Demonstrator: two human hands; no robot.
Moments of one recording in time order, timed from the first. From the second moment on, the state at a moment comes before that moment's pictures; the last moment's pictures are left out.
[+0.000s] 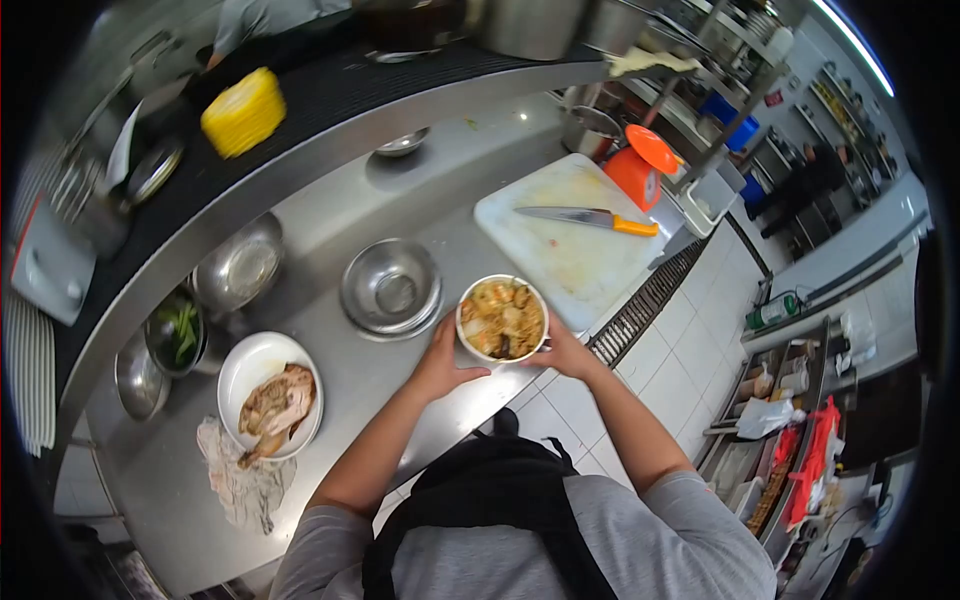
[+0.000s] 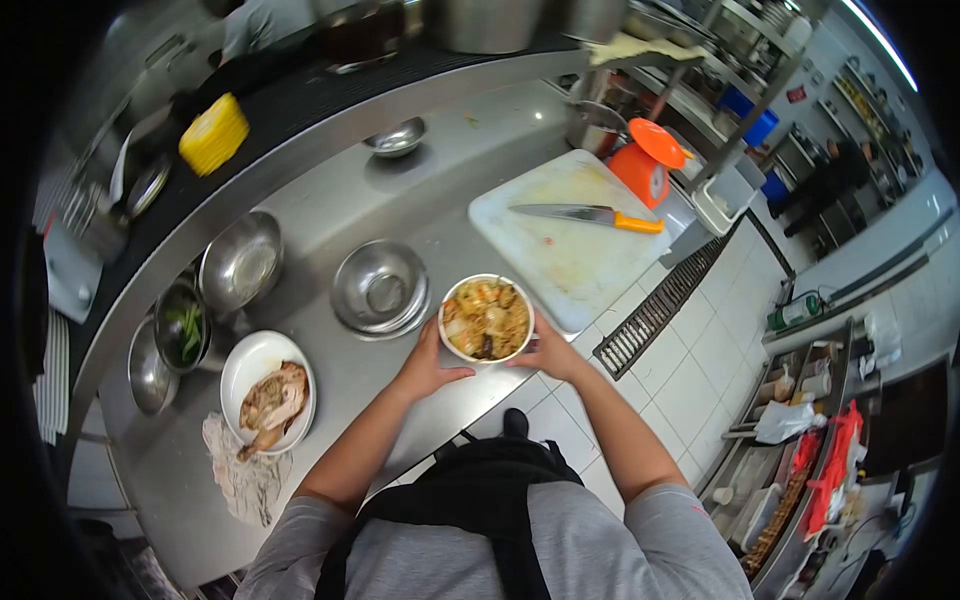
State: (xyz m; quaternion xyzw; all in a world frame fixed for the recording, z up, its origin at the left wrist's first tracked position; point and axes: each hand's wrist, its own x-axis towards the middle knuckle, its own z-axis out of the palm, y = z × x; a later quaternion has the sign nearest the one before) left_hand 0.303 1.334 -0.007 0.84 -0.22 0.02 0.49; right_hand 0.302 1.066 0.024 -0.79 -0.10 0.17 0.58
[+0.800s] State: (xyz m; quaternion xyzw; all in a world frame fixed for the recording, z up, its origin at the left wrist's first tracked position) left_hand 0.261 0.904 0.061 0.71 -0.26 -0.19 0.63; right_hand 0.188 0.649 0.080 -0.77 -0.12 -0.07 0.63
